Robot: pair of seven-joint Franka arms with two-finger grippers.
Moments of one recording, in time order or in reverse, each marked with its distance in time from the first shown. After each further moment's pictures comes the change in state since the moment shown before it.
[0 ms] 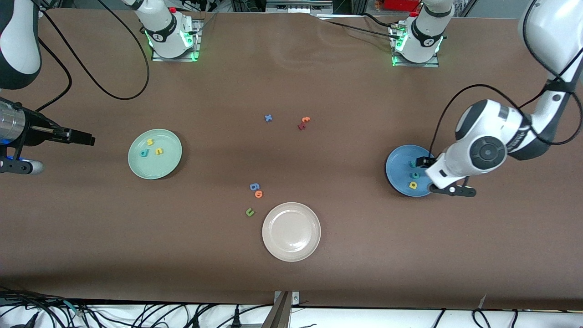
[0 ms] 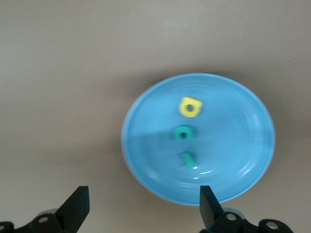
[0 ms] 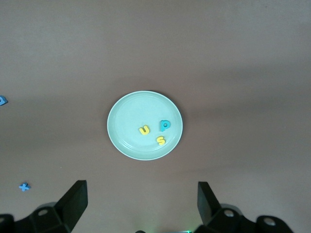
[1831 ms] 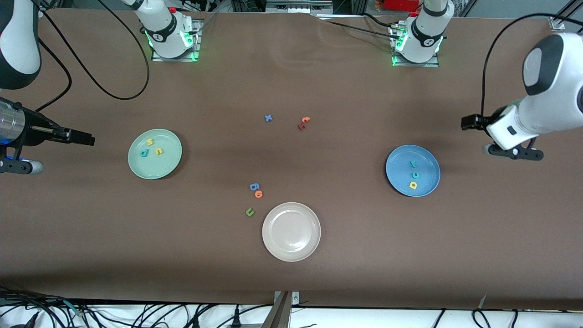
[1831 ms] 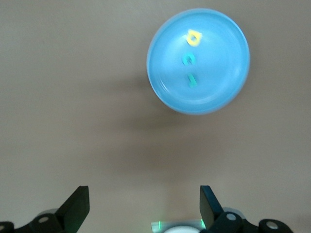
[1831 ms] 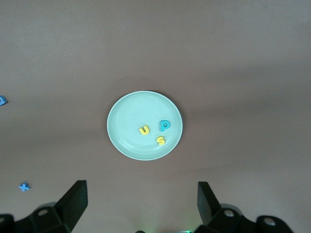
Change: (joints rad) left arm -0.472 -0.457 0.651 -0.024 -0.451 -0.291 0.415; right arm 0.000 0.000 0.000 0.000 0.000 0.000 0.000
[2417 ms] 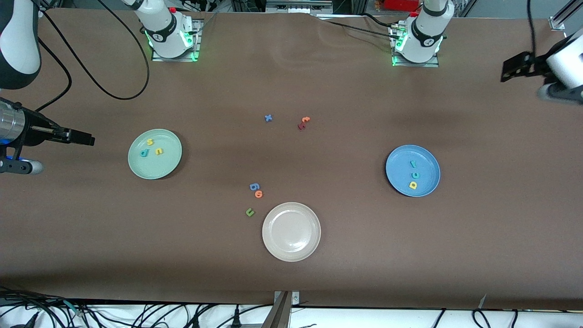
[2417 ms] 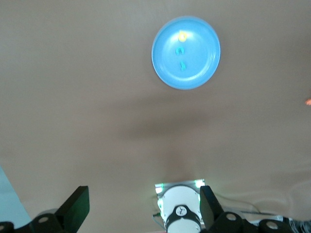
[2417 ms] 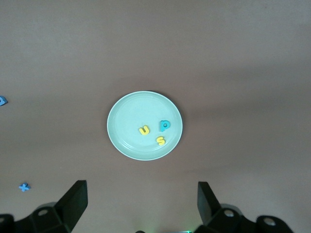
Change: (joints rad) left arm -0.035 -0.071 0.058 0.383 0.000 -0.351 0.054; right arm 0.000 0.000 0.000 0.000 0.000 0.001 0.001
